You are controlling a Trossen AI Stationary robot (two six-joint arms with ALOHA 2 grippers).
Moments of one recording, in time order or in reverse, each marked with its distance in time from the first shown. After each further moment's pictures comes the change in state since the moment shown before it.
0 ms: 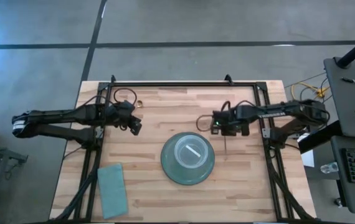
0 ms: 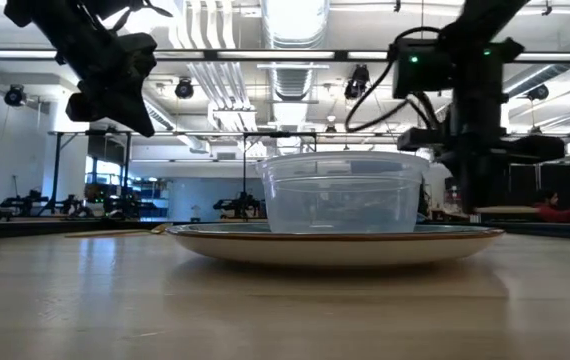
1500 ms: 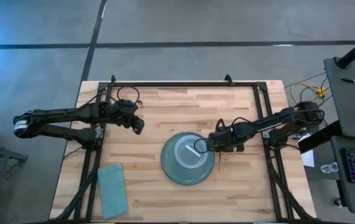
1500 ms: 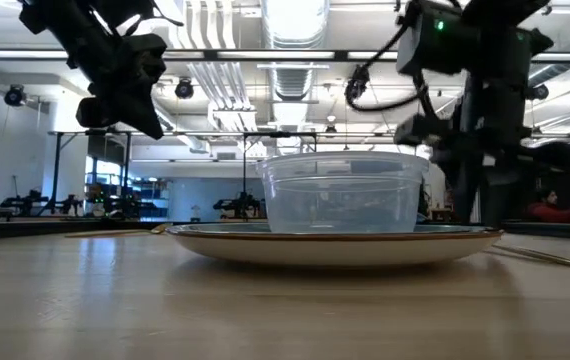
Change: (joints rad) left arm 0.050 0.055 0.015 0.043 0.101 0.010; right arm 0.271 0.069 -0.022 0.203 -0.004 0.208
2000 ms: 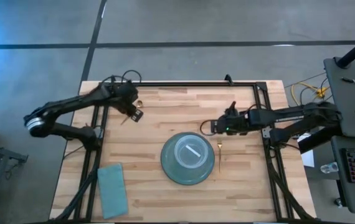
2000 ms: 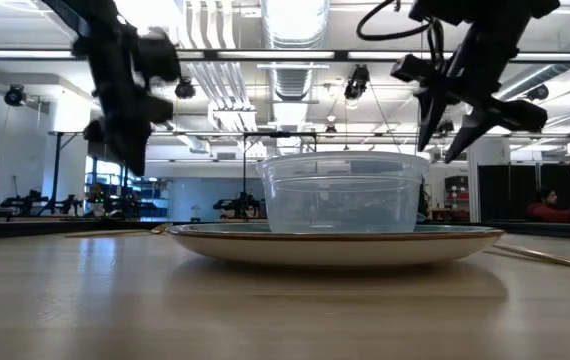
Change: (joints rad) left arm 0.389 0.275 0.142 -0.251 0.072 0.369; right arm -0.124 -0.277 0.056 -0.124 0.255 -0.152
